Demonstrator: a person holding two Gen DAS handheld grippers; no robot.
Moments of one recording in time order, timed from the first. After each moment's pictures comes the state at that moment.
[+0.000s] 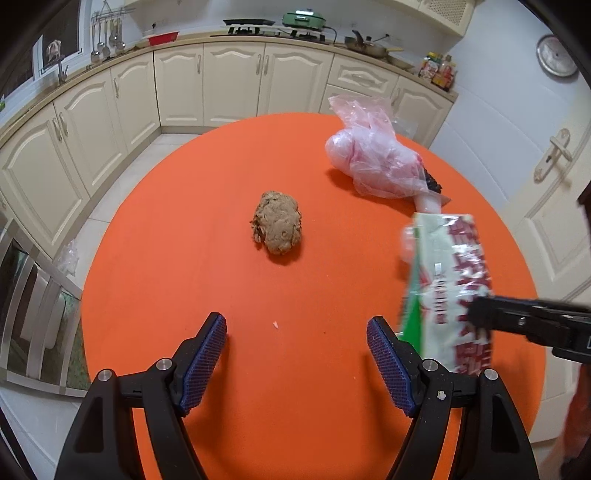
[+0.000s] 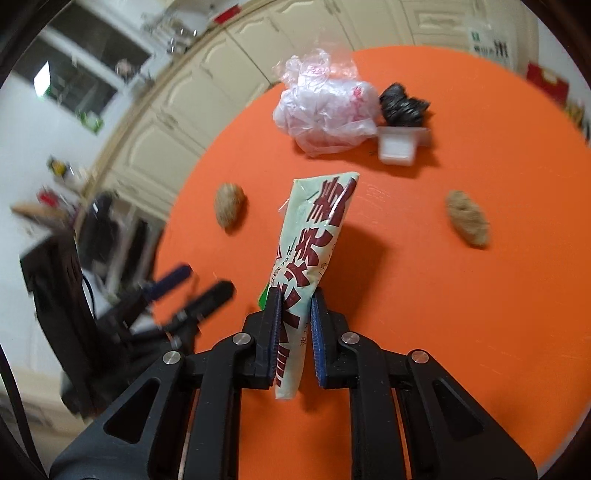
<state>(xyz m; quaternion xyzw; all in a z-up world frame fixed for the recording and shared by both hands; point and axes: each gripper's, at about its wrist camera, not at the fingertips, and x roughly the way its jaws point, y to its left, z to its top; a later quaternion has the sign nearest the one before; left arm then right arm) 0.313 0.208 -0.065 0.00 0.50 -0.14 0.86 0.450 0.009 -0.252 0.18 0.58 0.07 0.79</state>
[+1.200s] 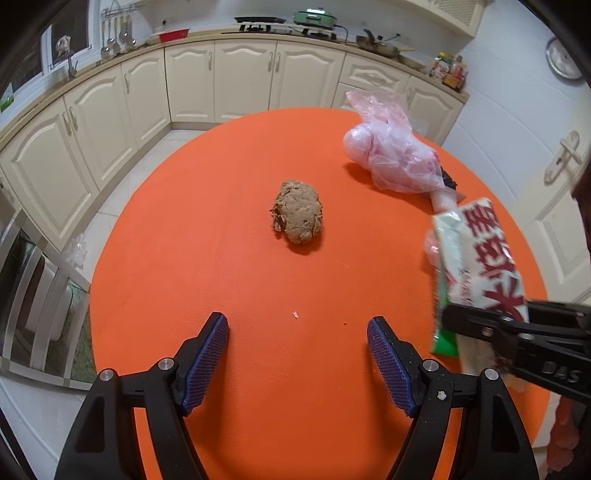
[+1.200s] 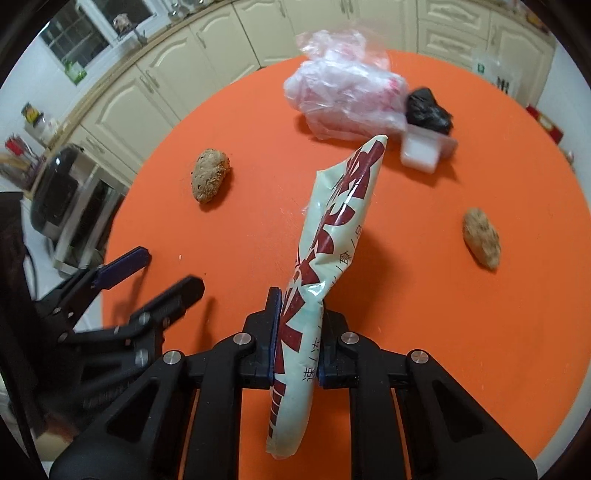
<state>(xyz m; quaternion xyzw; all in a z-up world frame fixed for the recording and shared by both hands) 0.314 0.217 -0.072 -0.01 0.50 -0.12 0.86 0.464 0.026 -0.279 0.13 0.60 0.05 0.79</state>
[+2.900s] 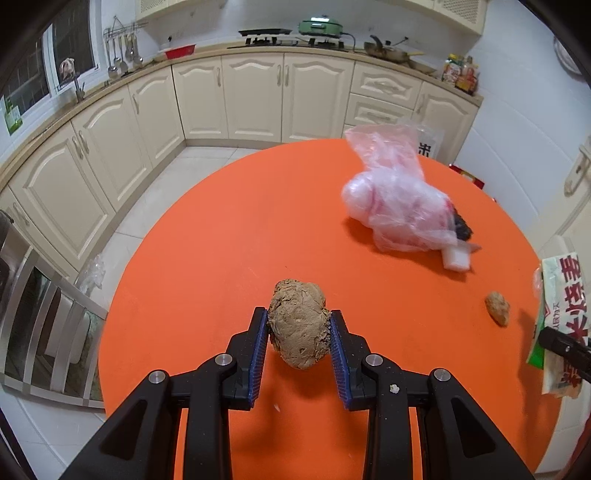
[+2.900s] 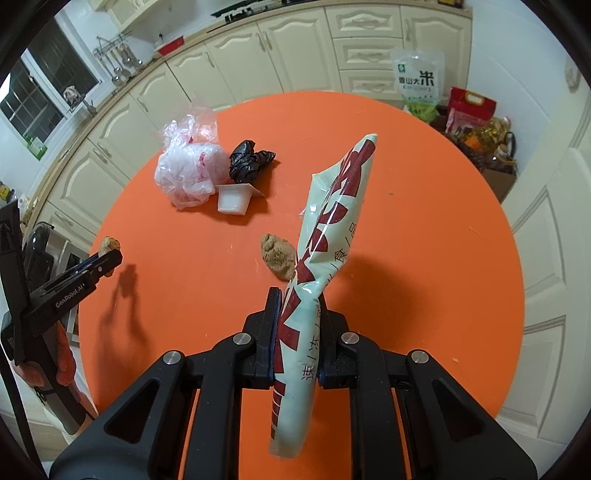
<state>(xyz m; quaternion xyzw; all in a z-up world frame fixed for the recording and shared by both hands) 0.367 0.177 -0.059 0.04 0.48 -0.10 0.87 0.419 -0.094 -0.248 0.18 0.54 -0.05 0.82</state>
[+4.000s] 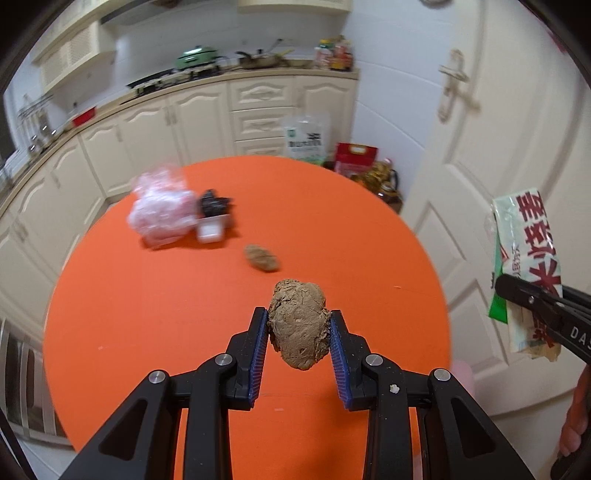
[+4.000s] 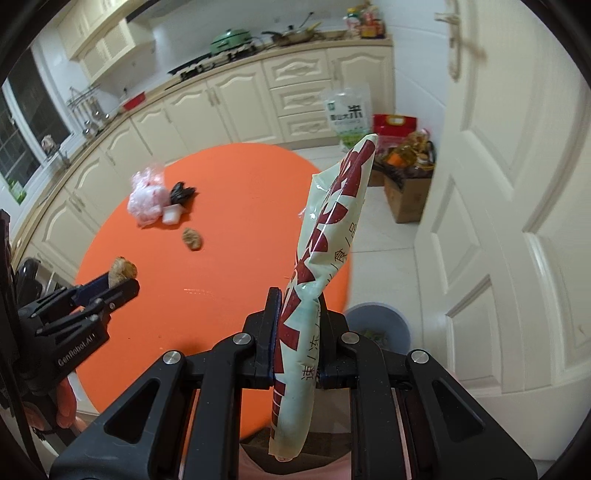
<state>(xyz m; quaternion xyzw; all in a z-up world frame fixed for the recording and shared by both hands) 0.218 0.006 -0.013 0.13 0.44 -0.25 0.85 0.255 -0.170 -0.178 0.18 0.46 -0.17 0.85</state>
